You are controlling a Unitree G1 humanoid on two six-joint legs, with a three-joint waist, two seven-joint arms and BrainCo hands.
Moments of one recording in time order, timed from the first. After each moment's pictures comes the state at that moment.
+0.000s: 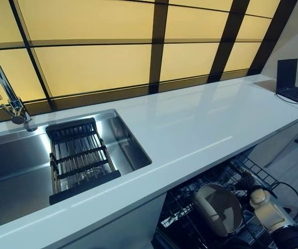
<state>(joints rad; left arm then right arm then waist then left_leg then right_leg) -0.03 0.27 -0.23 1.14 -0.25 0.01 0.02 -0.36 -0.70 0.14 0.31 -0.25 0.51 -0.03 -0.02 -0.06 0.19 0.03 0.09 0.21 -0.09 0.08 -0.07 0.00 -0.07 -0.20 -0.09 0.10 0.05</state>
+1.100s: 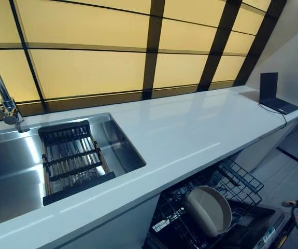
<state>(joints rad) -0.01 0.36 -0.08 1.28 -0.22 0.14 0.15 -0.48 -1.00 0.04 1.00 0.06 0.52 0.06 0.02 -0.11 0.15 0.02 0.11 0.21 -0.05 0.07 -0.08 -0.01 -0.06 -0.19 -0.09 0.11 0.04</state>
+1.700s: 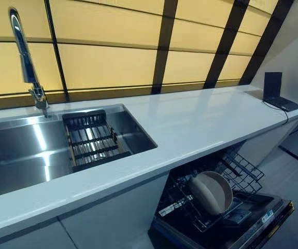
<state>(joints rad) -0.20 0.35 -0.16 1.40 -0.23 0.25 0.09 -0.77 -1.20 0.17 1.26 0.11 0.52 0.11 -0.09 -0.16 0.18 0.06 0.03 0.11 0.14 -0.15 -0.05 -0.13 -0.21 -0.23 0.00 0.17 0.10</state>
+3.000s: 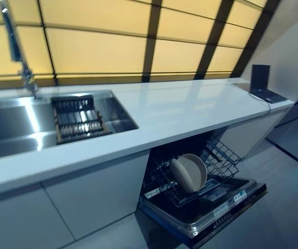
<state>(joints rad) -0.22 0.44 -0.15 1.34 -0.27 0.17 -0.01 -0.17 -0.57 -0.13 1.30 0.52 0.35 0.04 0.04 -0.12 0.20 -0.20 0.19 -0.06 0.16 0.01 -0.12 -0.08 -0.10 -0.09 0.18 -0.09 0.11</state>
